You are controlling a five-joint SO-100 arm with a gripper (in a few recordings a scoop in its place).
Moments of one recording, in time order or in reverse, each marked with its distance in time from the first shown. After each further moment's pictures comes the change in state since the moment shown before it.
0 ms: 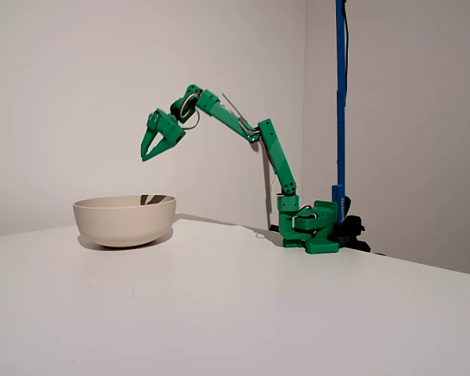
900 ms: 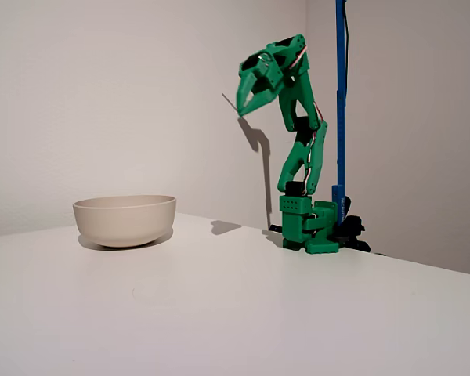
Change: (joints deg) arm -50.0 46.6 25.6 21.6 -1.4
